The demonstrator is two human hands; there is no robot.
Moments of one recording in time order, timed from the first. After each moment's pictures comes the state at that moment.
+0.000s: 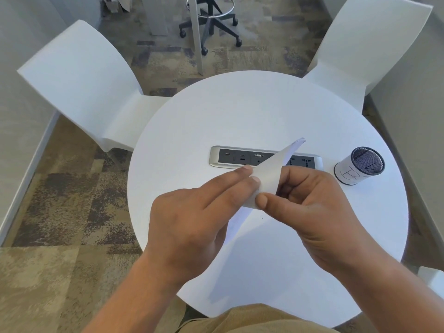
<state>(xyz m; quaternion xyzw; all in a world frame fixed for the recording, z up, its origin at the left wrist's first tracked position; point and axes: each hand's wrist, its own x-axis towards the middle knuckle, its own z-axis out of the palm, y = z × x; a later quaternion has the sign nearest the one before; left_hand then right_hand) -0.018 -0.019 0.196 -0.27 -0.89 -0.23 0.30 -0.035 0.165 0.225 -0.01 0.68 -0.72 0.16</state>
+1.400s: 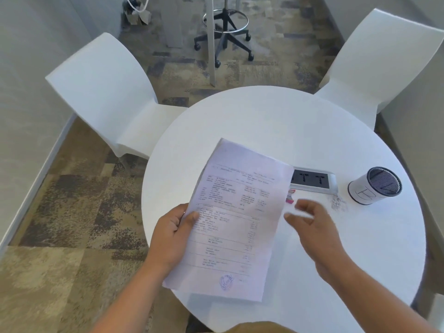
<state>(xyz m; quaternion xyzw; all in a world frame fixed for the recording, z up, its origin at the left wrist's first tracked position) -0.016 -0.086 0.089 0.16 -0.77 -0.62 -0.05 -0.051 0.186 0.111 0.24 0.79 -0.55 0.13</state>
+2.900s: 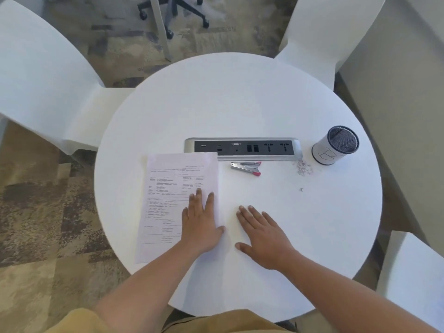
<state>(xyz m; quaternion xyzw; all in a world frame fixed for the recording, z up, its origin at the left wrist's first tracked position) -0.046 0.020 -0.029 -0.03 -0.94 -0.16 -0.29 -0.008 0.217 -0.036 -0.17 0.95 -0.06 0.27</state>
